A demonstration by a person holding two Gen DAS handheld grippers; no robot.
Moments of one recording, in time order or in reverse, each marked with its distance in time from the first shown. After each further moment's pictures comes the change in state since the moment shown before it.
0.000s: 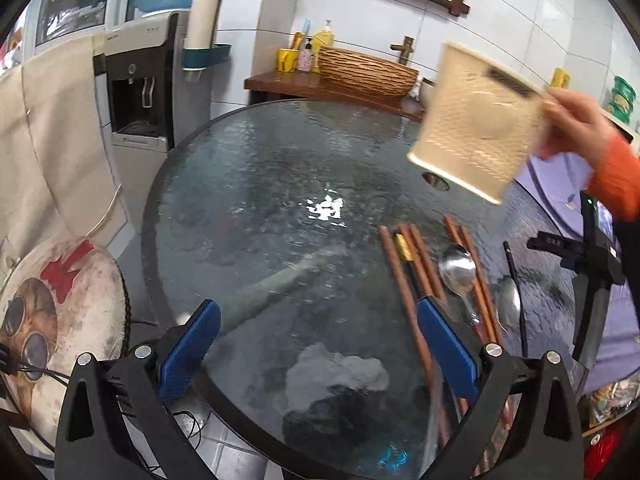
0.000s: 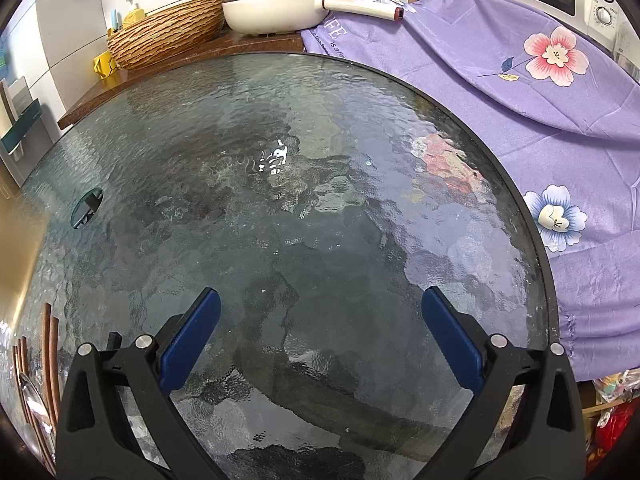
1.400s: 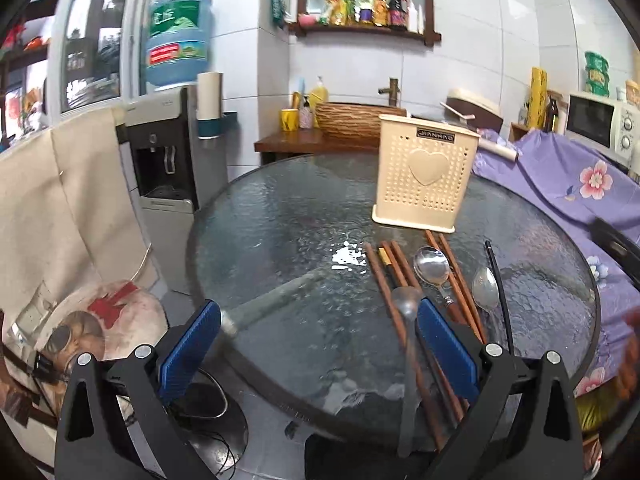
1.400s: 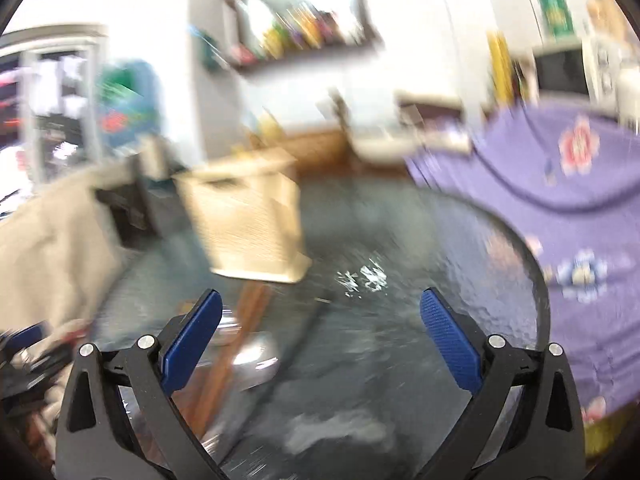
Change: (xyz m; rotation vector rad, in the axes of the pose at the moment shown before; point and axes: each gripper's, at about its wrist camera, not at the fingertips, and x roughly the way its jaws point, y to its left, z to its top) left arm -0.073 -0.030 -0.043 0.105 -0.222 0.114; right arm -0.222 0.012 -0.162 -0.163 -0.587 0.421
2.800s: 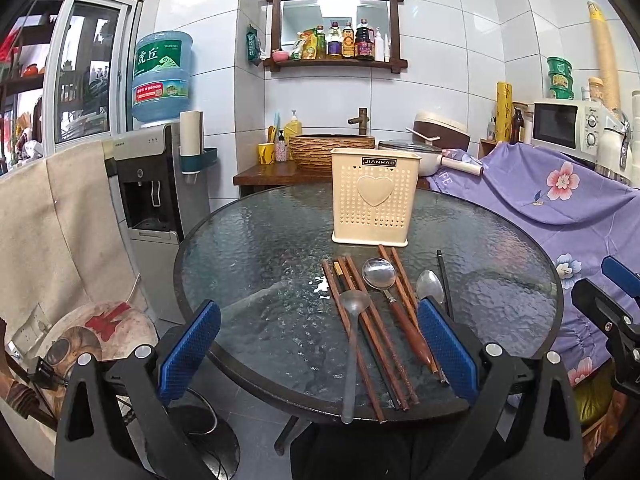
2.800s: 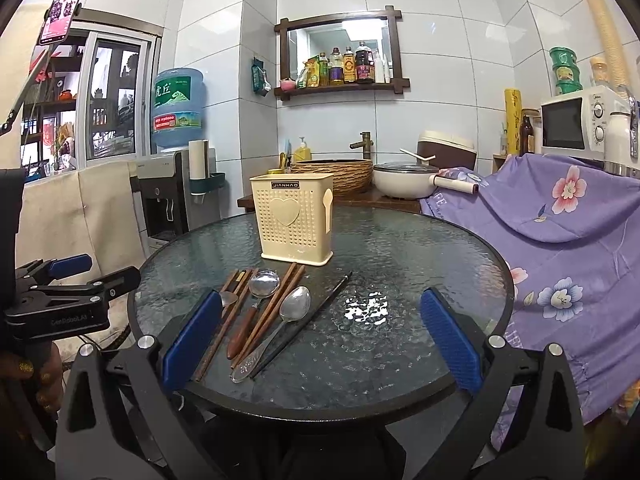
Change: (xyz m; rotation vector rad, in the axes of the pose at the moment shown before) left arm -0.051 -0.037 -0.012 0.064 -0.119 -0.060; right arm -0.081 0.013 -0.033 -0.089 -0.034 0.004
